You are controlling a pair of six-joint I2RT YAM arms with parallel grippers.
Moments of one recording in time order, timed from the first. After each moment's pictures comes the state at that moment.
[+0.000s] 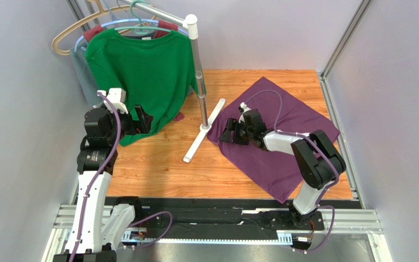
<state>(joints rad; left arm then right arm) 0.03 0.79 0.94 -0.47 0.29 -0.13 0.49 1.73 0.85 0.17 -0.26 0.60</state>
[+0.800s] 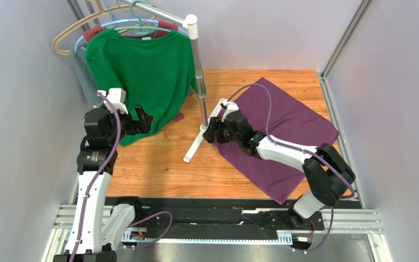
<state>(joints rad) 0.03 0.78 0.94 -0.47 0.29 -0.12 0.73 1.57 0.93 0.14 -0.03 0.57</state>
